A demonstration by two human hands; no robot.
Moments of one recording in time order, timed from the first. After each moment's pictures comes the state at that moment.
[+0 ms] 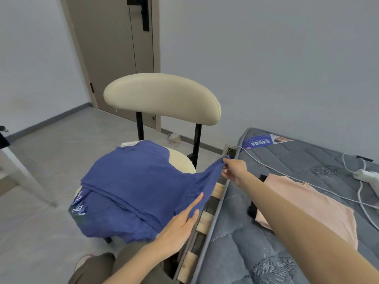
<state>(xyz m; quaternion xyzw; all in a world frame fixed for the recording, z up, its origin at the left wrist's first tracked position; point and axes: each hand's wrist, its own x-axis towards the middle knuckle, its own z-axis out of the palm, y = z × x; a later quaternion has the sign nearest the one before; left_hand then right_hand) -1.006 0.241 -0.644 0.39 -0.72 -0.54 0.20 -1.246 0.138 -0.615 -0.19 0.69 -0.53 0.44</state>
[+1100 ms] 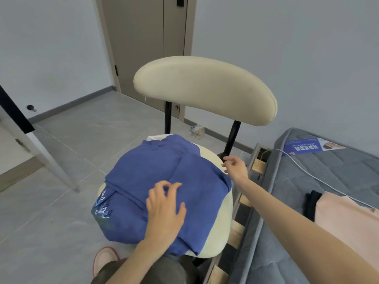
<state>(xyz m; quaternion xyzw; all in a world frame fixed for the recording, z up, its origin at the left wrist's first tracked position) -0.929 0.147 -0.673 0.61 -0.74 -0.10 0.27 -1.164 0.033 -0.693 -0.38 0.76 -0.41 0.34</state>
